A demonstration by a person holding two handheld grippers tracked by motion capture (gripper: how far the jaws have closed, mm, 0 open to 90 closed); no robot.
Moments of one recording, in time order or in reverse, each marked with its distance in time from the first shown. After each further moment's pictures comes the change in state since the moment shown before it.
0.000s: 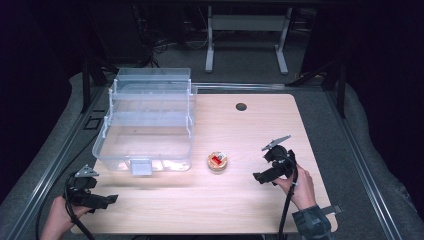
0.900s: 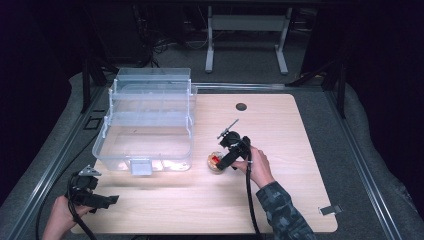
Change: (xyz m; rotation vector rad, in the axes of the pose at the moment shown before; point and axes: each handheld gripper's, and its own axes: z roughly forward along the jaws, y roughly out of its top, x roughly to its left) left arm 0.001 0.001 0.005 0.059 0.004 -0.020; right arm 0.049 0.102 0.082 0.108 0.143 -0.134
